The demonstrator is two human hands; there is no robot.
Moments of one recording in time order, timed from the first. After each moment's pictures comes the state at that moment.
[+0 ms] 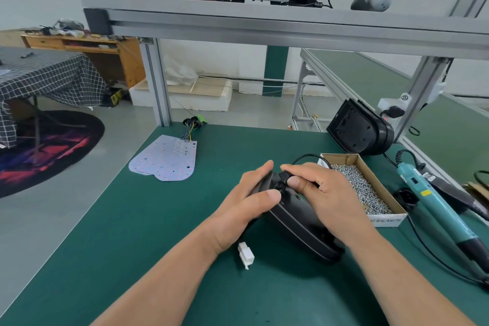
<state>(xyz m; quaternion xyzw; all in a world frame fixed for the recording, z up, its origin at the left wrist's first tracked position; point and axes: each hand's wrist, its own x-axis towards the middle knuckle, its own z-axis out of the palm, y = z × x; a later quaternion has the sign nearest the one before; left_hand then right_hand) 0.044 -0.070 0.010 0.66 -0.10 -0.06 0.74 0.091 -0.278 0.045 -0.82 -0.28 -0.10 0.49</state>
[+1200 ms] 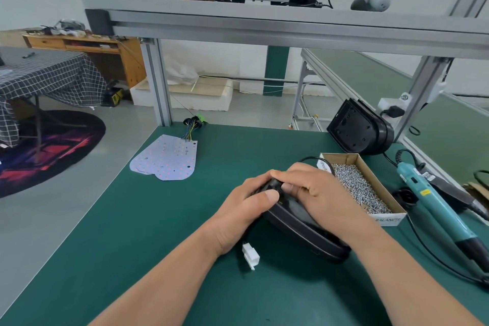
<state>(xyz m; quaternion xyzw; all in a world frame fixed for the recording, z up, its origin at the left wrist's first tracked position) 0.043 -0.073 0.013 0.71 -0.12 -0.07 0.69 0.087 -0.274 0.060 -0.84 -0.37 -0.06 0.38</state>
